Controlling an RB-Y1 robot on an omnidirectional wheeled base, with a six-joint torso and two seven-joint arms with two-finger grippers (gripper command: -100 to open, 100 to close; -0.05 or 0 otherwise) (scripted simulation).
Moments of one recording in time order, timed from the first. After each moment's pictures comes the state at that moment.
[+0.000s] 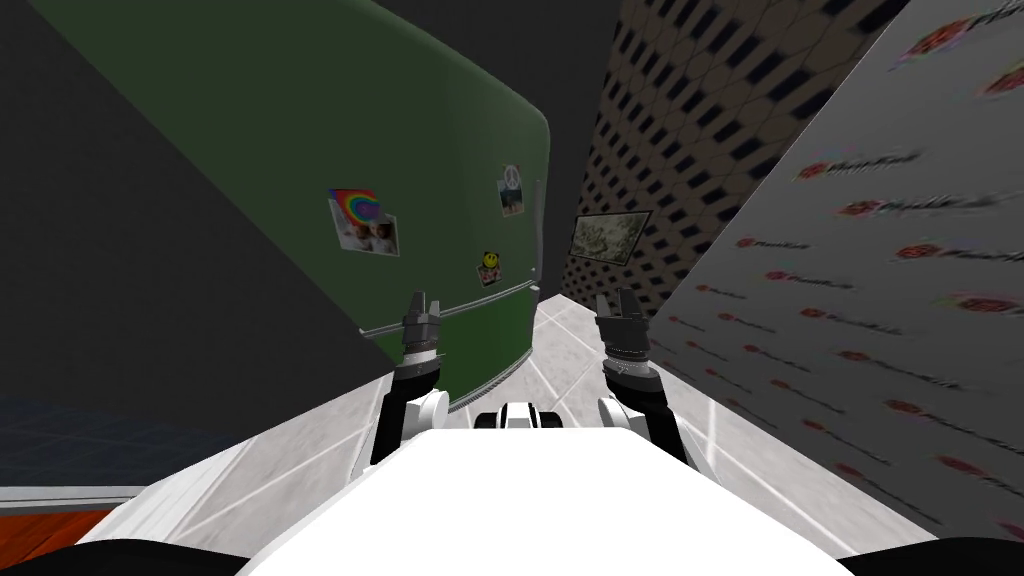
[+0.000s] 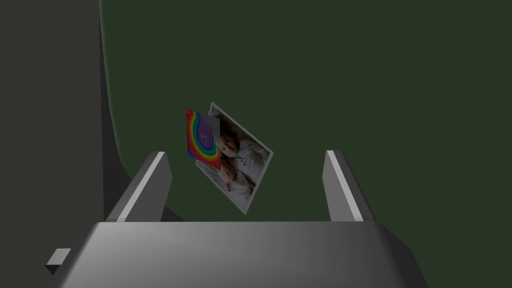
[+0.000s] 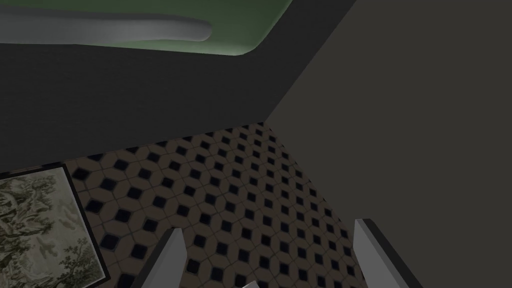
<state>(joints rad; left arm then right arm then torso) 0.48 -0.04 -0.07 -2.34 0.01 -0.37 -0.16 0.53 -0.02 0.05 -2.35 0.12 -0.56 -0.02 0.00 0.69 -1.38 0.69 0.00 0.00</state>
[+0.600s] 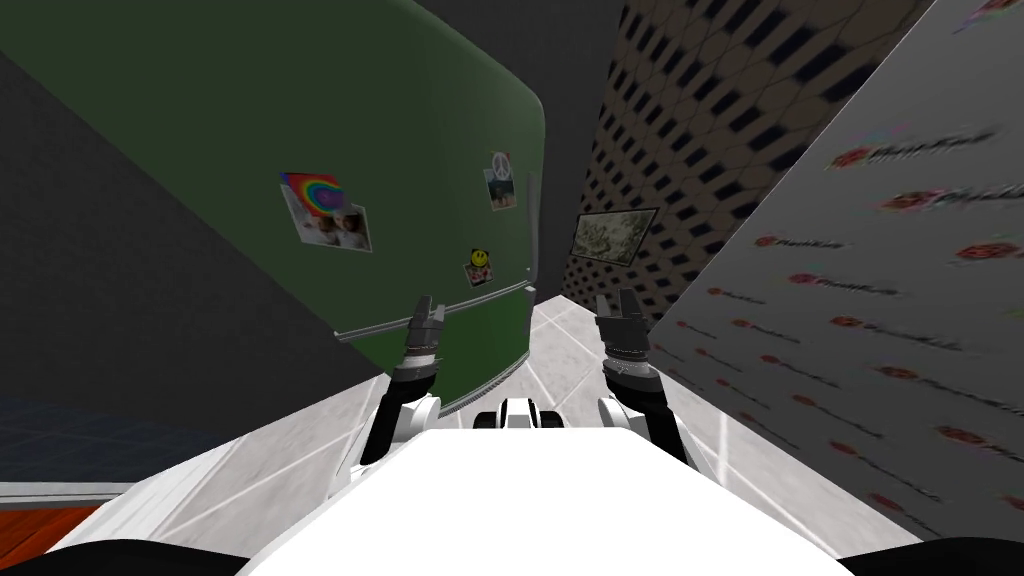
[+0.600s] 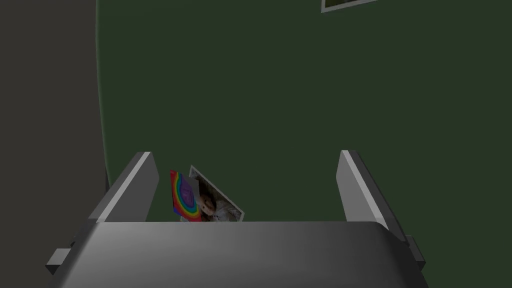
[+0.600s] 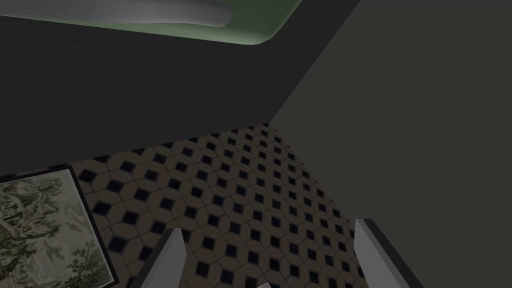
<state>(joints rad) 0.47 0.13 -0.05 -2.28 0.04 -0.40 -0.13 0.53 -0.02 0.06 -2.35 0.12 -0.56 -0.02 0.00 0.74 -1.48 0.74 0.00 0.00</state>
